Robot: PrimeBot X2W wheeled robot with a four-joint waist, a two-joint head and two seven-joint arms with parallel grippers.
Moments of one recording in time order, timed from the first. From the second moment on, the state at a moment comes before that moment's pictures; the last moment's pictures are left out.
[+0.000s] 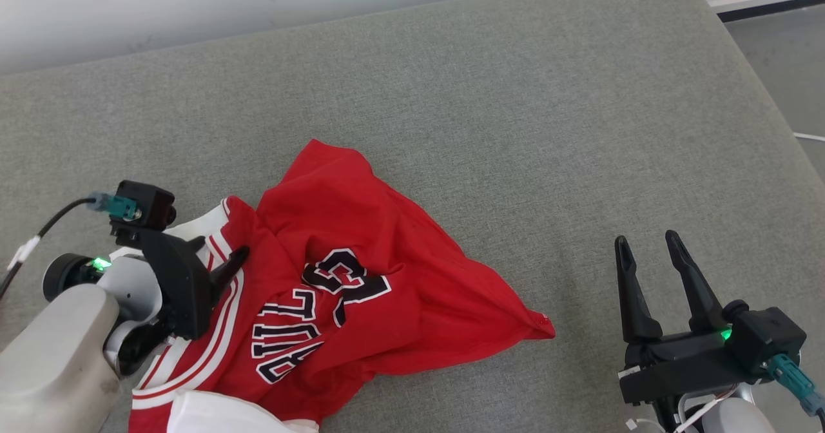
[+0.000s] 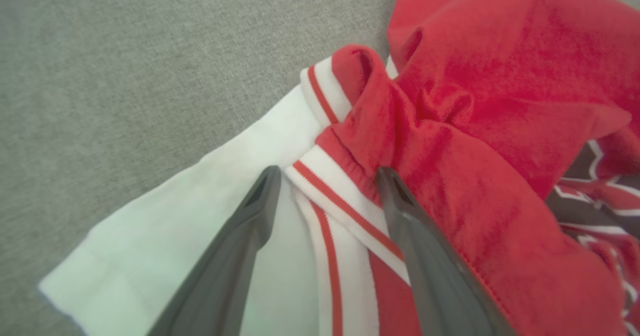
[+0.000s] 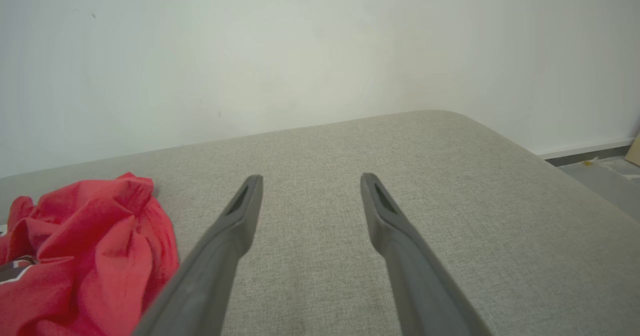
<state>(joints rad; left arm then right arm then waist) -0.76 0.53 -0.75 0.60 -0.89 -0.13 0.27 -0.15 -0.14 0.10 0.15 0.28 0.13 -0.26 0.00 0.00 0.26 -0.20</state>
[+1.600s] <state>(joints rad) -0.41 0.51 -0.32 0.18 -0.51 0.14 -0.26 -0.07 -0.14 0.04 0.10 0.24 0.13 -0.26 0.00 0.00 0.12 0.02</state>
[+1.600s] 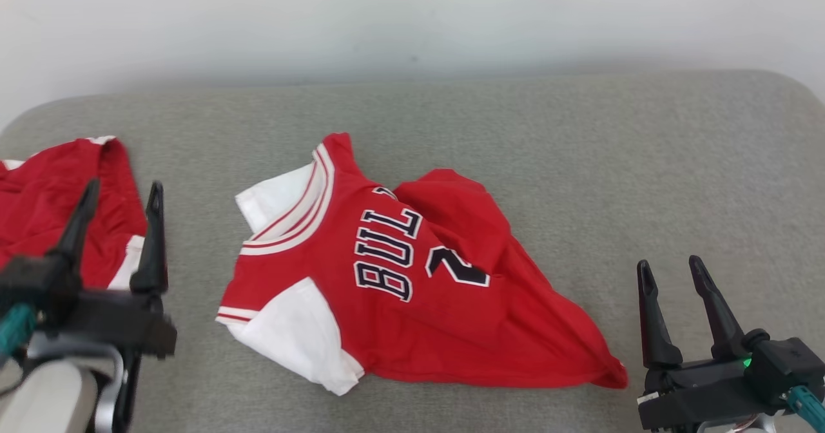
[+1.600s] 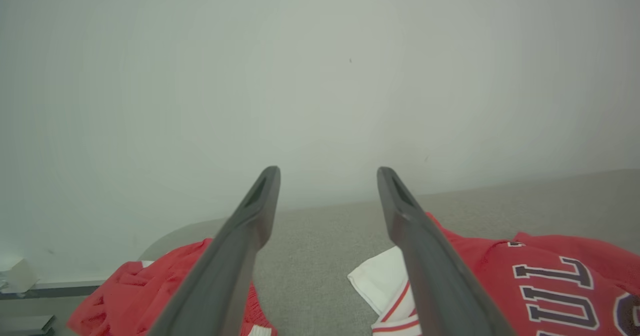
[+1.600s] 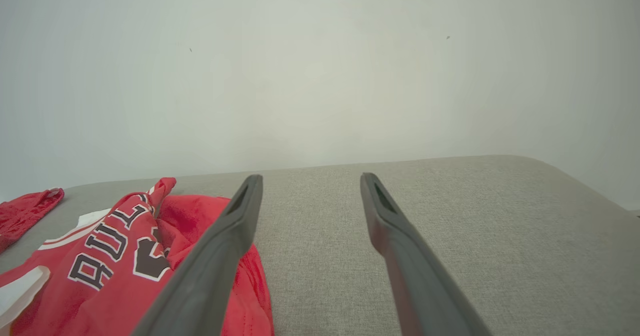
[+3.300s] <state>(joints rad) -0.33 0.21 -0.33 0.43 -0.32 -0.09 -0.07 -0.06 -0.14 0.02 0.13 0.26 0.13 -0.26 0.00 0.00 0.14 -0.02</state>
